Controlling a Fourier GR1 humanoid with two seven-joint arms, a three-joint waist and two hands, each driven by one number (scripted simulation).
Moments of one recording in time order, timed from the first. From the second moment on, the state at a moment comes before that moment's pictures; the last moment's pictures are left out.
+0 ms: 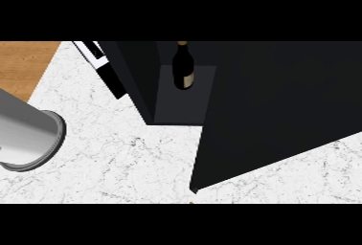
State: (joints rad) left arm 0.51 0.82 -0.15 -2.13 0.95 0.21 -0.60; right arm -0.20 -0.12 0.87 -2.39 0.11 -0.22 0.72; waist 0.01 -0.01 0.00
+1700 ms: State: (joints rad) left arm 0.37 0.68 -0.14 -2.09 0.87 0.24 -0.47; right arm -1.19 -0.01 0.43 -1.31 -0.22 -0.31 0.41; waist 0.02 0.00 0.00
